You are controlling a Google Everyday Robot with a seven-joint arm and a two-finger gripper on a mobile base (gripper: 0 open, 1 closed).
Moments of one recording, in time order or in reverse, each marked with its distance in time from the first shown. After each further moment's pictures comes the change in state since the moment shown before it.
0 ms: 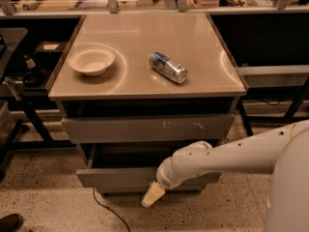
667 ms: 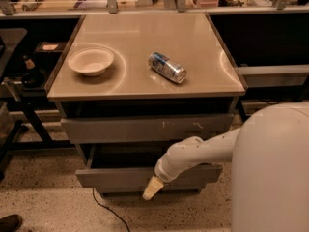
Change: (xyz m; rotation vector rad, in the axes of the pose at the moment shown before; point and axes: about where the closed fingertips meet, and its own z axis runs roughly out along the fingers) arm 0.001 -0.036 0.042 0.005 0.033 -0.031
